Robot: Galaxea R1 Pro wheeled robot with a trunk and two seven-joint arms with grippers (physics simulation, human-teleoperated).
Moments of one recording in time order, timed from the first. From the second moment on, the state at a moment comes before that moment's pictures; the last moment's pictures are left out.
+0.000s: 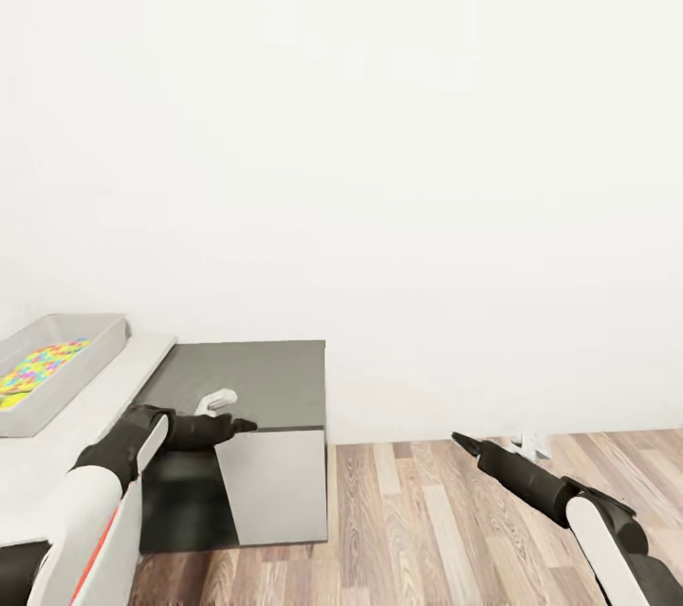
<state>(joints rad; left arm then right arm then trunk) -0.81 0.18 0.10 -0.43 0.05 0.69 -0.68 -0.19 -0.20 -0.10 -1.40 -0.75 0.68 0.11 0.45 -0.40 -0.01</state>
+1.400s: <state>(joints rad) -0.20 0.10 0.05 -0.03 -0.09 -0.03 0.06 -0.19 0.00 0.20 -0.06 -0.37 0.04 -0.11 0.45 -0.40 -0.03</state>
